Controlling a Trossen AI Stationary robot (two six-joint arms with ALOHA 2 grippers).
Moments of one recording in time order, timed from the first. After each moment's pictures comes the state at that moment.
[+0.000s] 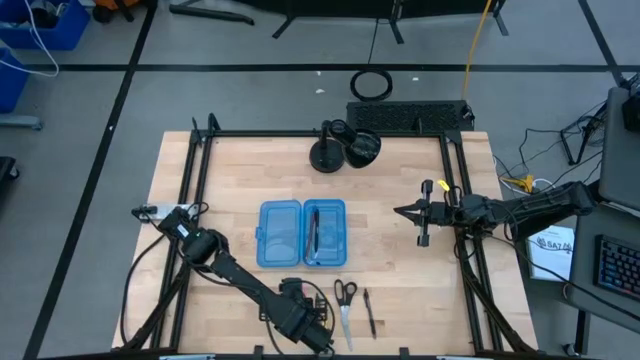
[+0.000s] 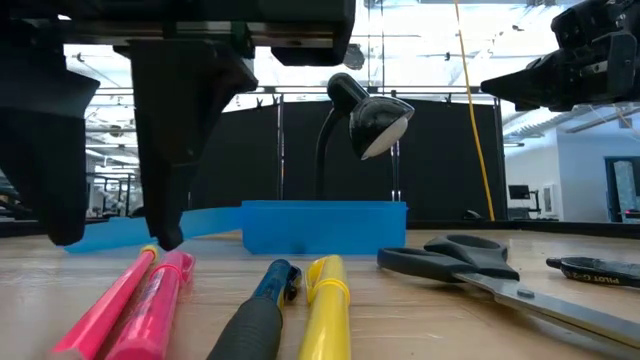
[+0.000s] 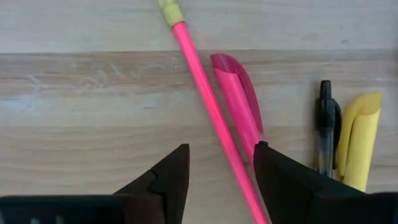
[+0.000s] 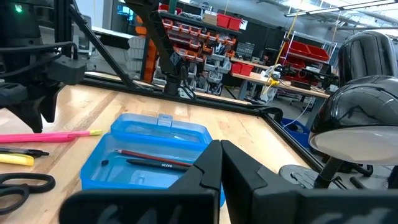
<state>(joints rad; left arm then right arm) -0.61 2.38 2.05 -1.35 -0.12 -2.20 0.14 0.36 0.02 0.36 0.26 -0.22</state>
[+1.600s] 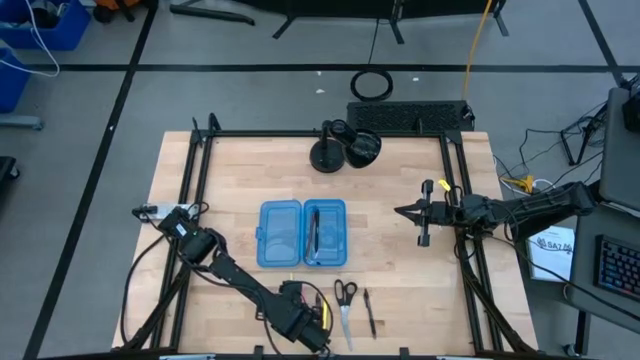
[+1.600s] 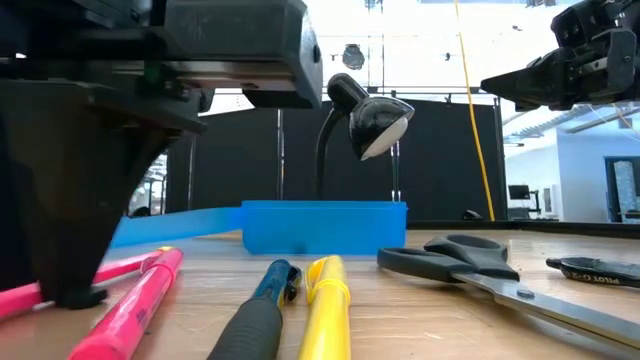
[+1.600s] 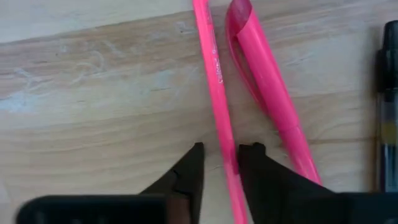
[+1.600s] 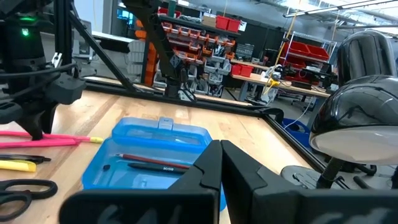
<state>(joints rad) -0.62 2.40 1.92 -1.16 -0.01 -2.06 0.14 0.36 0.02 0.37 0.26 -0.20</state>
